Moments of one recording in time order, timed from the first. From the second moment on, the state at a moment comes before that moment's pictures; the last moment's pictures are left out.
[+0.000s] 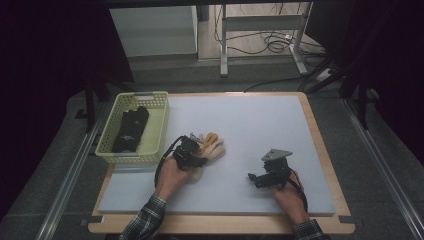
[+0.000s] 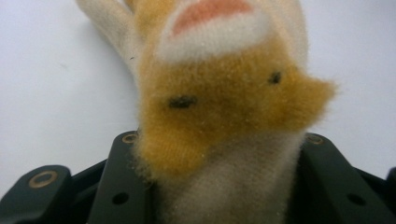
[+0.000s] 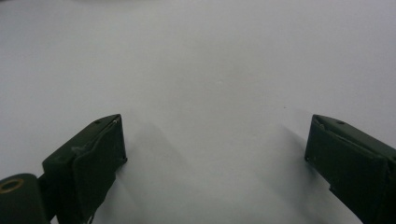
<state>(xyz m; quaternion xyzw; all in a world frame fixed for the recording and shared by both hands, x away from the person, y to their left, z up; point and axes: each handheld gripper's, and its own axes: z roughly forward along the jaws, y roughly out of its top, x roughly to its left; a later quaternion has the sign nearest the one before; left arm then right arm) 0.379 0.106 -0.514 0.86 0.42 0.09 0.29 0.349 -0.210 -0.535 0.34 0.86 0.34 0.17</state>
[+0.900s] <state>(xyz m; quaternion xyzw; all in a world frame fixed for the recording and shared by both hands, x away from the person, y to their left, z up) 0.406 0.160 -0.432 0.82 0.46 0.15 0.30 0.349 -0.210 -0.535 0.34 0.86 0.34 0.17</state>
